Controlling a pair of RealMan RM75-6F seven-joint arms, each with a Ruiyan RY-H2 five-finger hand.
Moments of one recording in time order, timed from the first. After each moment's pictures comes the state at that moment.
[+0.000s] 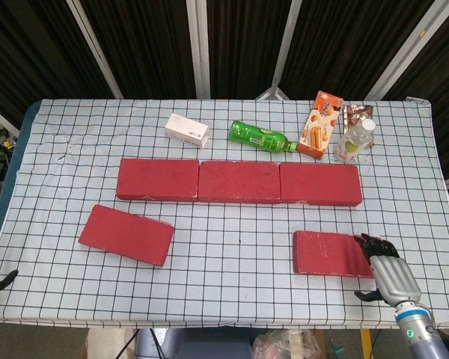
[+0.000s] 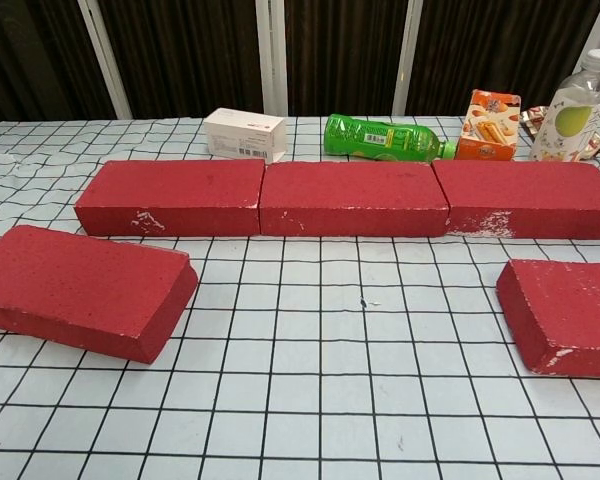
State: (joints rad) left arm 0.02 -1.09 -0.02 -1.66 1.56 1.65 0.09; right arm 0.23 -0.97 0.02 -2.04 -1.15 1.11 -0.36
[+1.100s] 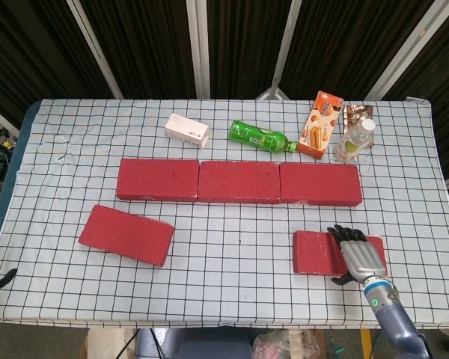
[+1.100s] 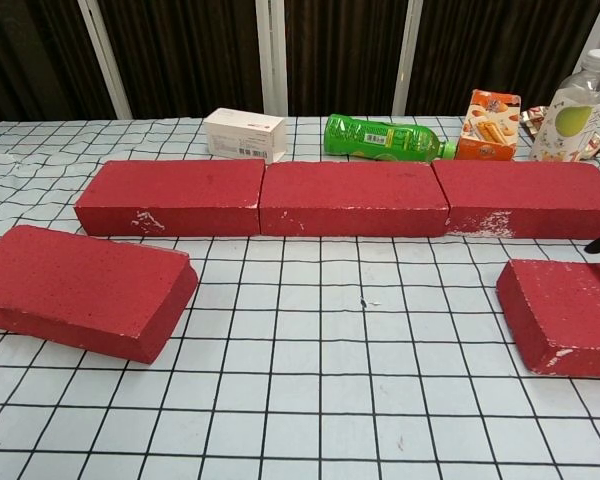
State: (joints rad) left arm 0.02 -1.09 -0.04 -1.68 1.52 1.63 0.13; right arm 0.44 -1.14 0.05 -1.92 -0.87 1.00 -0.49
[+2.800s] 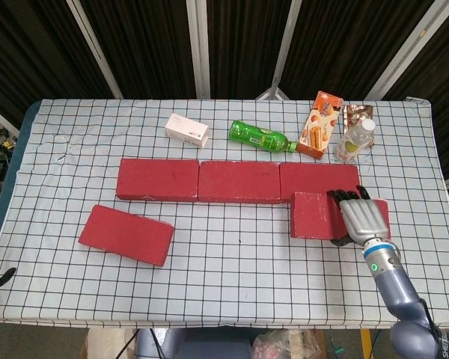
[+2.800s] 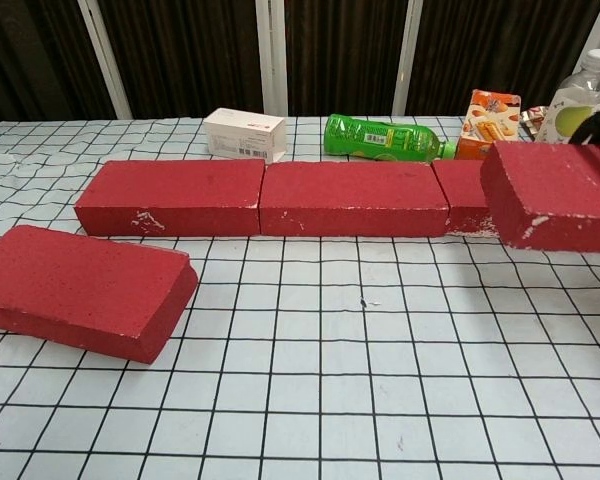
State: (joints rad) left arm 0.02 -1.09 -0.05 -1.69 1.49 1.61 0.13; right arm 0.67 -0.99 0.16 -2.01 -0.67 1.03 -0.61
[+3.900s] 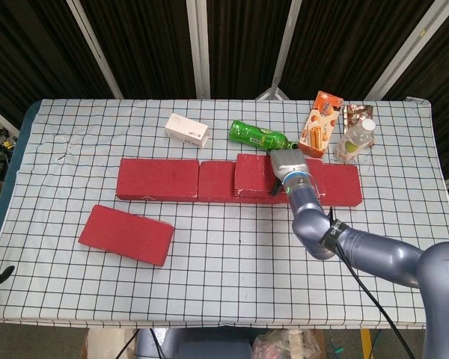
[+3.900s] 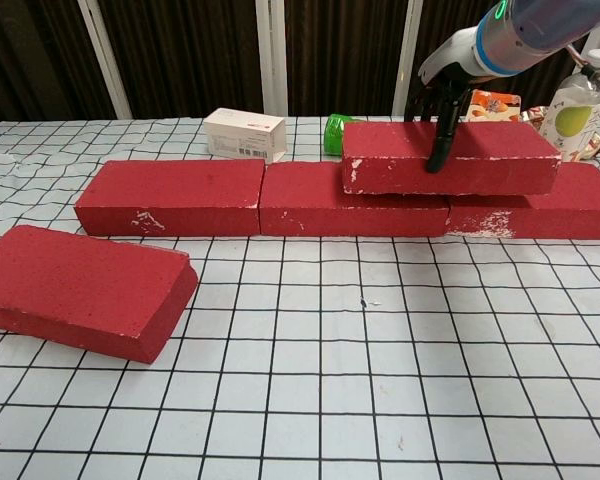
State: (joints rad) left arm 0.01 -1.11 -0.07 -1.68 1.45 1.59 0.18; right arm 1.36 -1.32 0.21 -1.41 0.32 0.72 -1.03
